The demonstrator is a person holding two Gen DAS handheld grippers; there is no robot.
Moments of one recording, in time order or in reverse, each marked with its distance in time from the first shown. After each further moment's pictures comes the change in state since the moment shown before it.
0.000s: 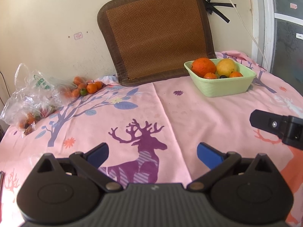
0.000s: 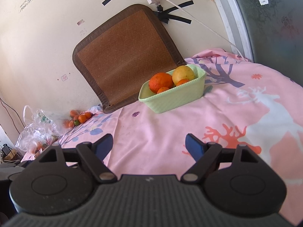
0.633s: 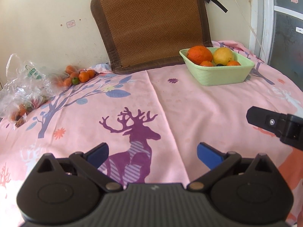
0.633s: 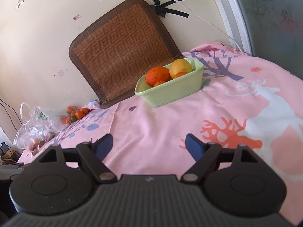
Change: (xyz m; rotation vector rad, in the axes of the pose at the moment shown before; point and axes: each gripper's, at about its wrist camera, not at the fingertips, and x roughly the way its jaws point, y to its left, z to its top) left arm 0.014 -0.002 -0.003 0.000 0.066 -0.034; right arm 0.008 -0.005 -0.006 0.009 0.030 -0.008
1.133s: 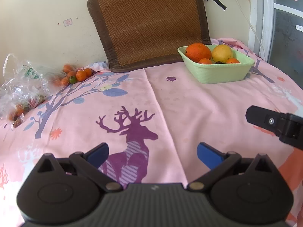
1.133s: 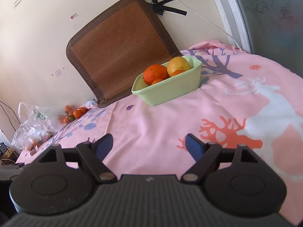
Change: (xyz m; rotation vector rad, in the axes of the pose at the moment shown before) left arm 0.005 -0.003 0.002 0.003 0.013 -0.008; right arm 0.004 -0.004 0.000 0.004 0.006 -0.003
